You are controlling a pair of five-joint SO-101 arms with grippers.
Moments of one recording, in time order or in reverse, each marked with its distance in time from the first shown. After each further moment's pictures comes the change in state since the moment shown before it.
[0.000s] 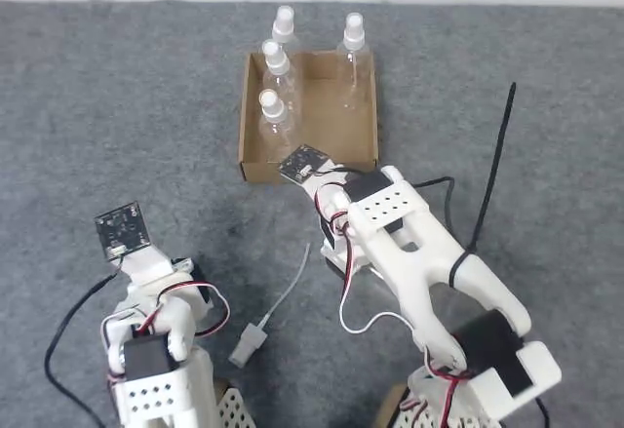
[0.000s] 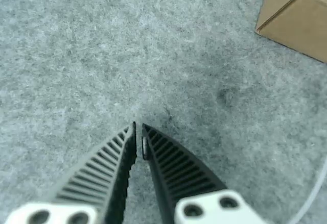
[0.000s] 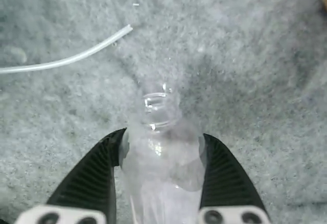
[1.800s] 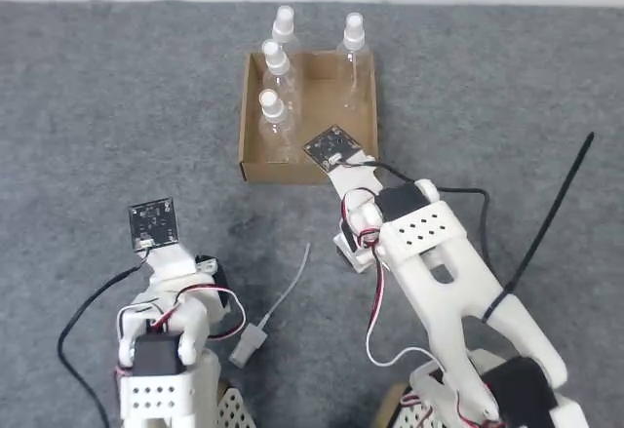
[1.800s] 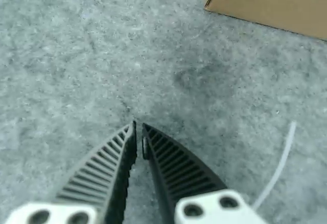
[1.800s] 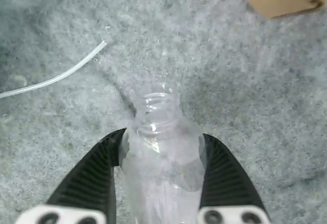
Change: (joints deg) left arm 10.1 0.0 0.0 0.0 0.0; right arm 3.6 -15.6 7.4 -2.6 -5.5
